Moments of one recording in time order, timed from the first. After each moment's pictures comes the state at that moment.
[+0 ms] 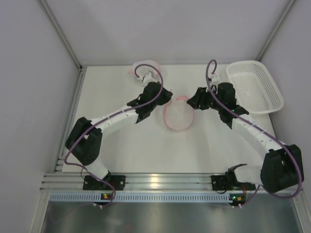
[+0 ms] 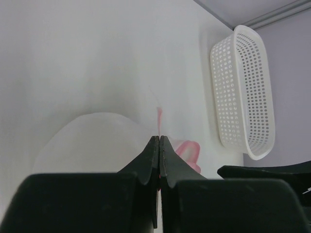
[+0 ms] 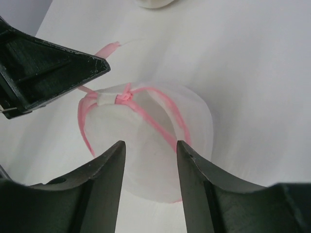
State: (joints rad) left arm -0.71 1.66 1.17 0.10 -0.23 -0.97; right arm 0.32 1.28 0.83 0.05 -0.39 0.31
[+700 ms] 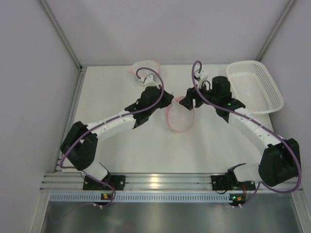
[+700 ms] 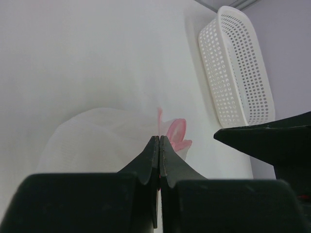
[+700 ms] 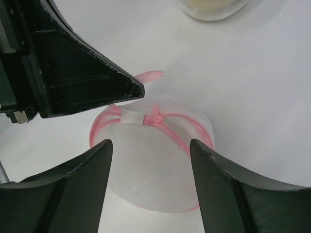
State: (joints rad) left arm -0.74 1.59 1.07 0.20 -0.19 -0.87; right arm 0.37 1.32 0.99 -0.09 -0.49 0.07
